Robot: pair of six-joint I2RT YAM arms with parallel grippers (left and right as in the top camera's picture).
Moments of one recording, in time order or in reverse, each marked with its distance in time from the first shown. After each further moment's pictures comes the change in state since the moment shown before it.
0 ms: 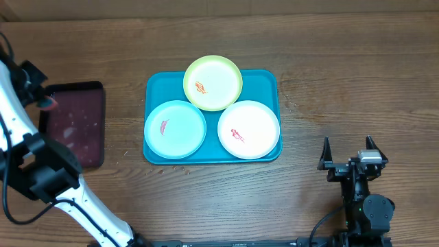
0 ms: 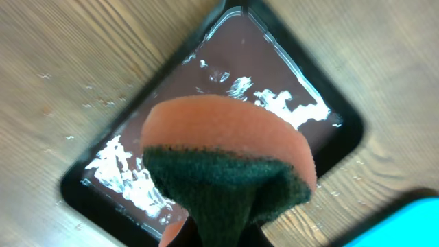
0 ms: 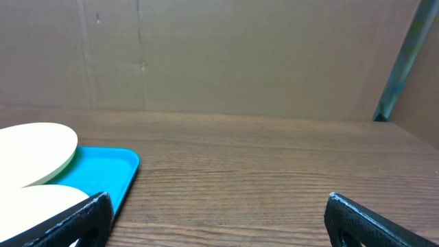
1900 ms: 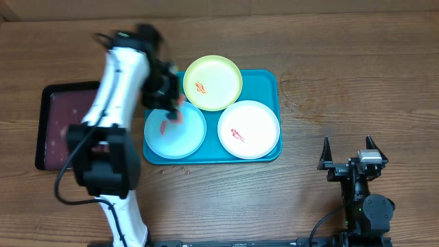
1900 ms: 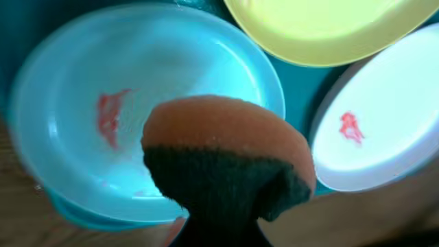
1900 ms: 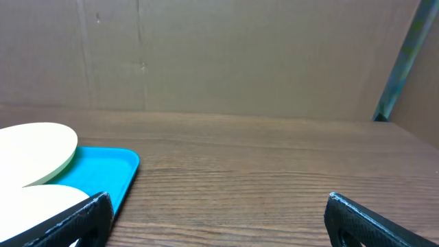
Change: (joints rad) left arm -0.700 -0.158 -0.476 0.060 0.255 0.143; right arm 0.000 0.000 0.000 0.000 0.000 0.001
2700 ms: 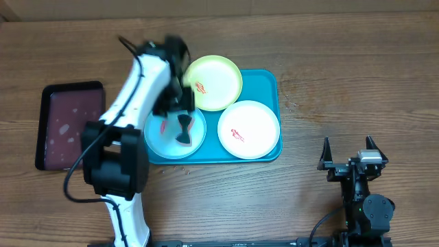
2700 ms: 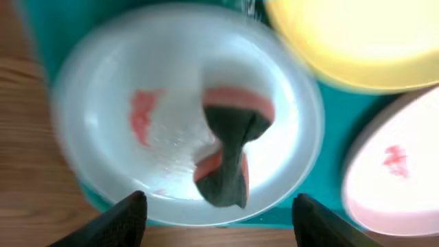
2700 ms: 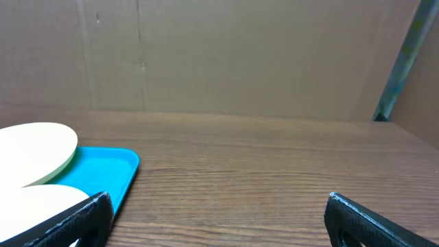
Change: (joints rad) left arm -0.068 0.005 0.018 0.001 -0.186 -0.143; right arm 0.000 0.000 0.000 0.000 0.000 0.000
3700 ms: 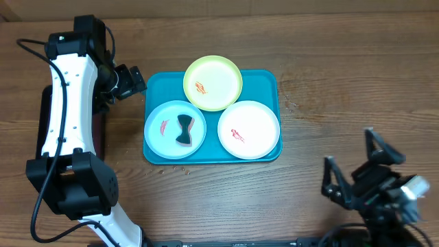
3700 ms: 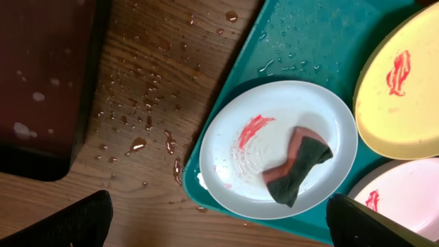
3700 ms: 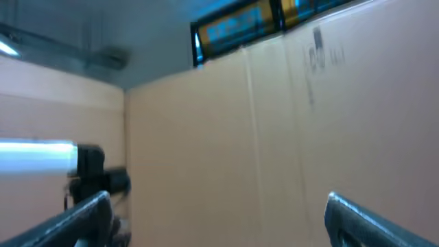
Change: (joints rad) left arm 0.323 -0.161 0.049 -0.064 0.016 -0.042; right arm 0.000 0.064 0.291 0.410 -0.439 0.475
